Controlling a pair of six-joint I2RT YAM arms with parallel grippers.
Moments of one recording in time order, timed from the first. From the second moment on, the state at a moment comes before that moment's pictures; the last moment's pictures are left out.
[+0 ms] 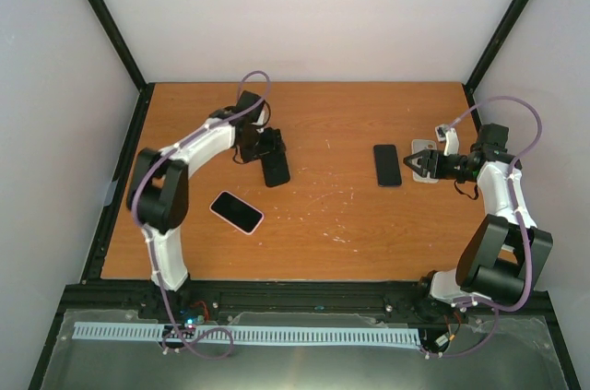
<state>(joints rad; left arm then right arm) -0.40 2.01 1.56 -0.78 0.15 -0.61 -0.36 1.41 1.01 -0.74 -0.90 -0.29</state>
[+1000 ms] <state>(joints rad) -0.61 1.75 1.16 0.83 0.95 -0.83 0.00 1.58 1.33 -1.42 -1.45 -0.97</state>
